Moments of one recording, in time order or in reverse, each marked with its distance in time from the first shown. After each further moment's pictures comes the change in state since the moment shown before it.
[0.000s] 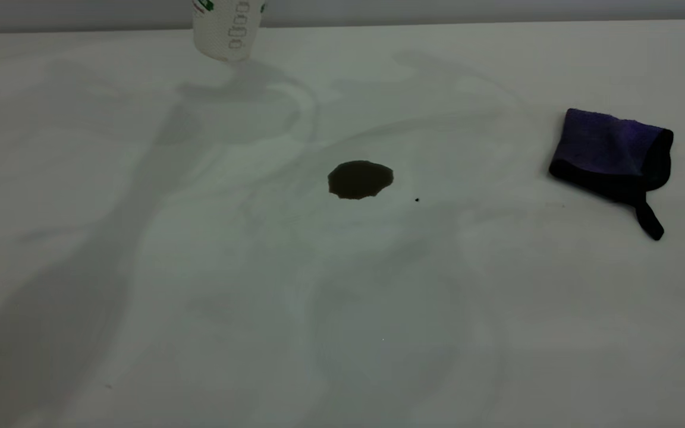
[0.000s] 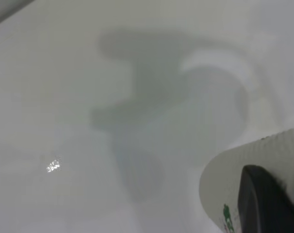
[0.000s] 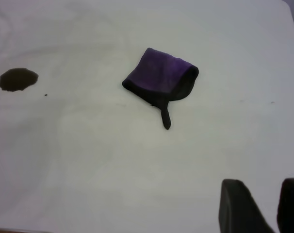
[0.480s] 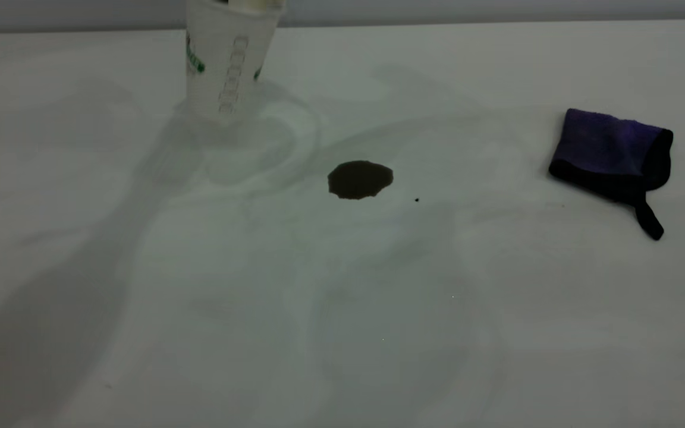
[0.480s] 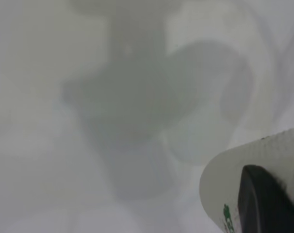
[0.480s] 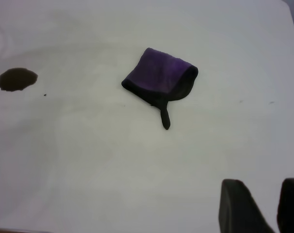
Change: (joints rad) left arm 0.000 -0.028 0.246 -0.046 -0.029 0.086; right arm 0.000 0.000 0.000 0.000 0.000 0.000
